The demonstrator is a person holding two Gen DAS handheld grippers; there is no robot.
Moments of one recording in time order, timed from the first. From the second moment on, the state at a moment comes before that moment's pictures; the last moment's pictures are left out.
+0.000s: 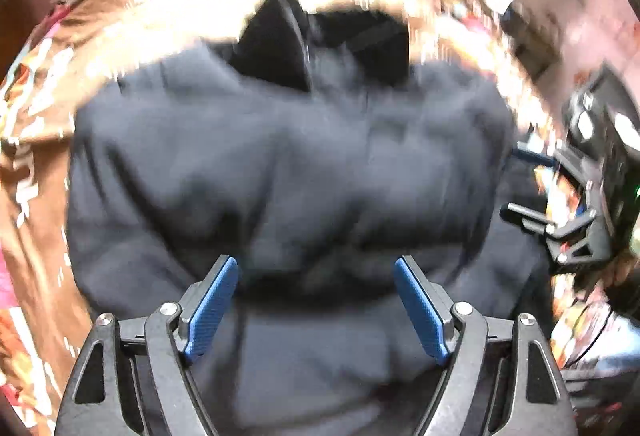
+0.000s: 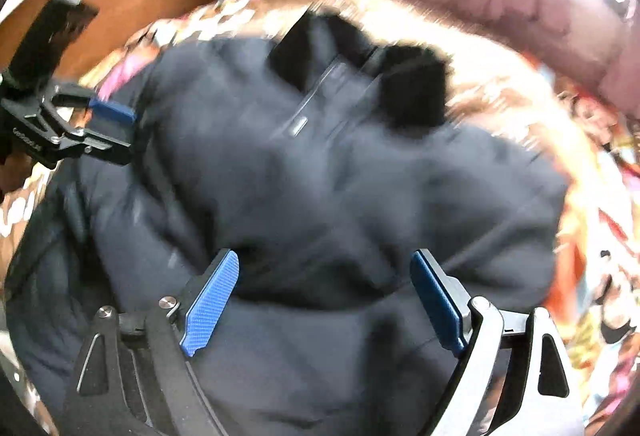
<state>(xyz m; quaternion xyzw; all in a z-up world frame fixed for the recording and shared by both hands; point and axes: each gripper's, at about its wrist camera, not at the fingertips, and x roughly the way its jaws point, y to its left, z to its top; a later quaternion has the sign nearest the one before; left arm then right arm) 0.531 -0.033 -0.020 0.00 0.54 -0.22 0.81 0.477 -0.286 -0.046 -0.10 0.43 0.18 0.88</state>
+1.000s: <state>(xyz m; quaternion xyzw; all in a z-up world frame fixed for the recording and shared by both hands) 0.774 -0.090 -0.011 -0.04 0.53 -0.16 0.83 0.739 -0.290 -0.050 0.05 0.49 0.16 0.85</state>
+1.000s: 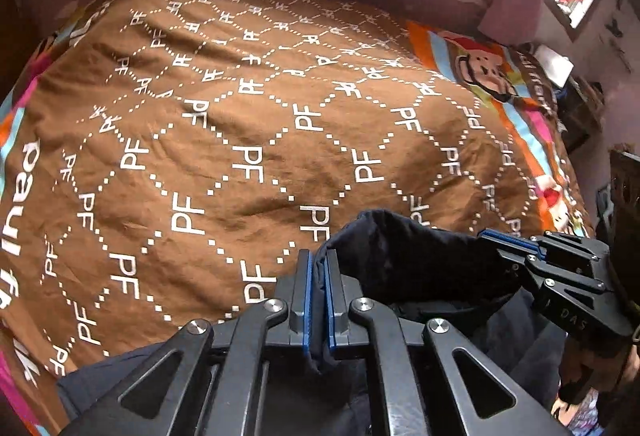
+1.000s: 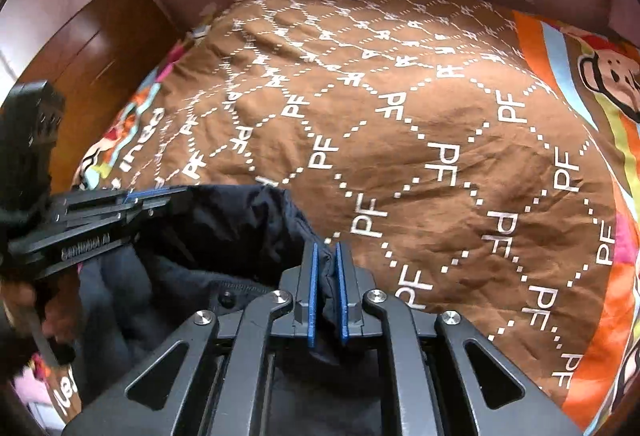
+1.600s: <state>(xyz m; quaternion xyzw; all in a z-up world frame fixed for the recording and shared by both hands) 0.639 -0.084 -0.016 0.10 0.56 -0.31 0.76 0.615 -0.324 -0.036 0.00 0.52 0.26 0.81</state>
